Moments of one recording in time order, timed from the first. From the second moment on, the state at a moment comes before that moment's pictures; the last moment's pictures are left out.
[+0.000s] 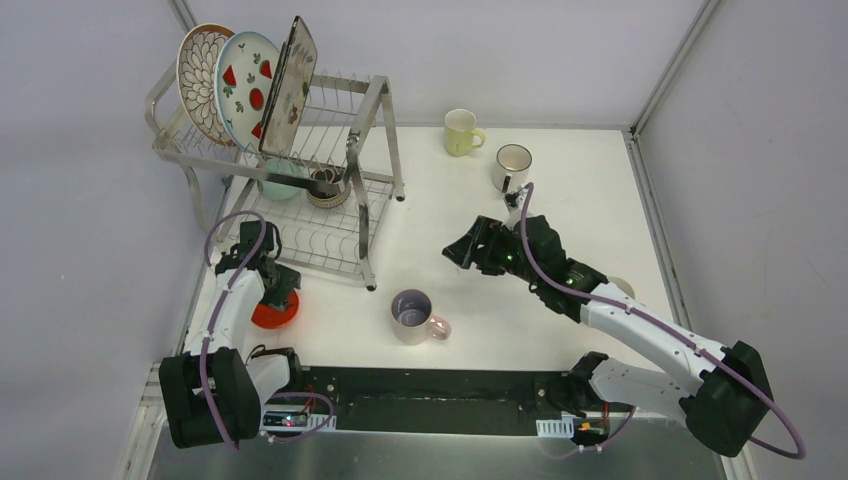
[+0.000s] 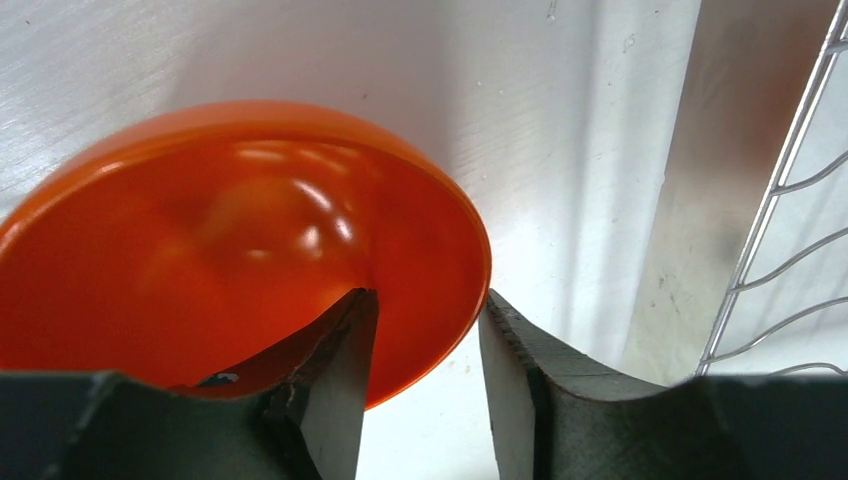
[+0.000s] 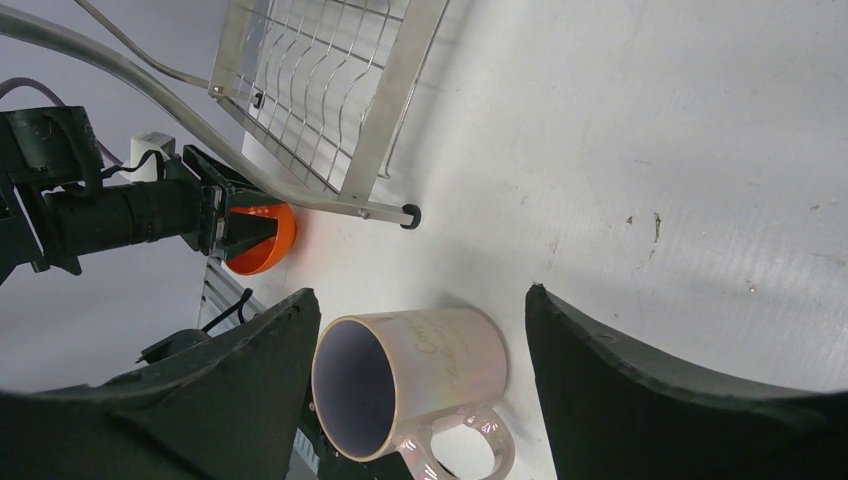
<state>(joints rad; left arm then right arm) 0.15 1.07 0.62 -0.72 -0.14 -1.07 0.76 1.04 0.71 -0.09 -0.06 0.82</state>
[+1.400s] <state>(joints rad) 0.15 0.67 0.78 -1.02 0.26 -1.03 1.27 1.38 0.96 0.14 0.15 0.57</state>
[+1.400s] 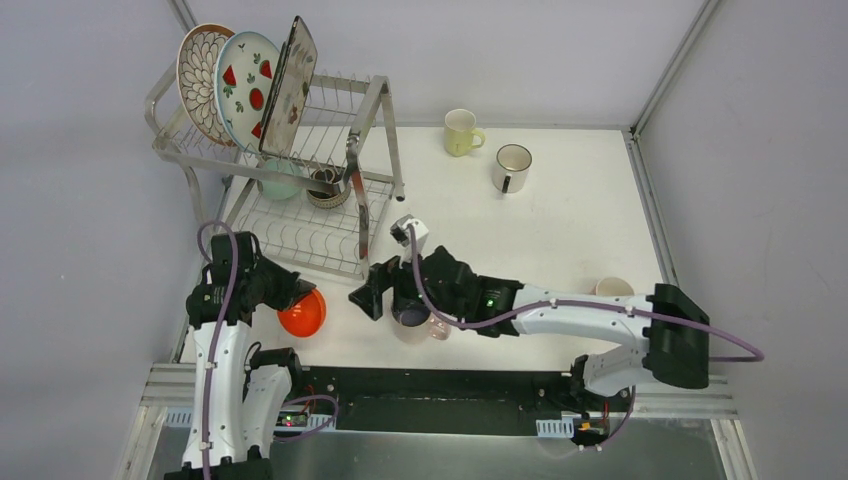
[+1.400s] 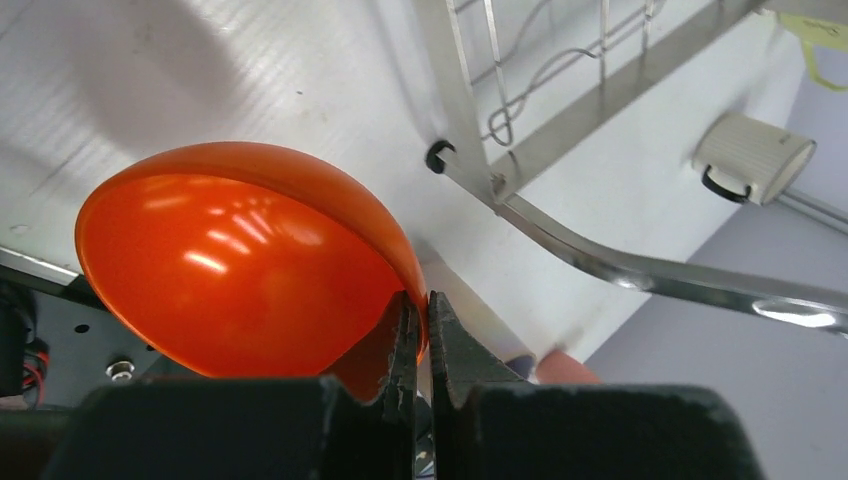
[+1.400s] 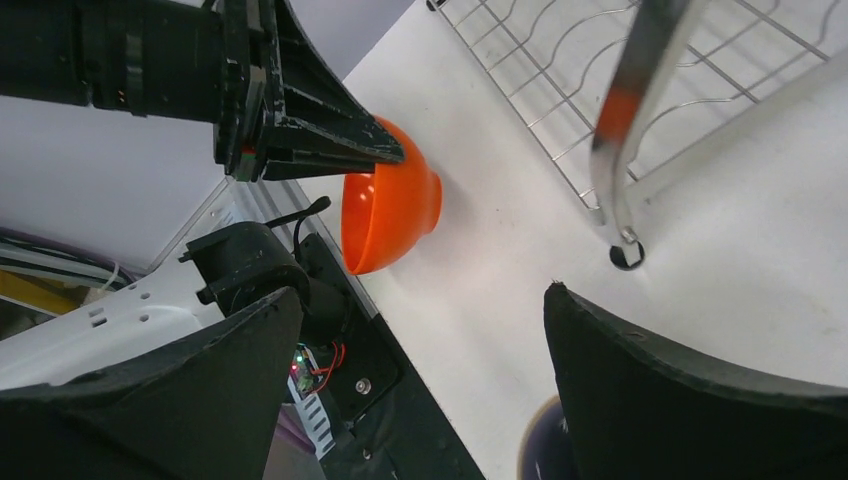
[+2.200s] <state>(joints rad) 0.08 0.65 0.93 -1.01 0.41 -1.03 1.33 1.73 1.11 0.38 0.16 0.49</state>
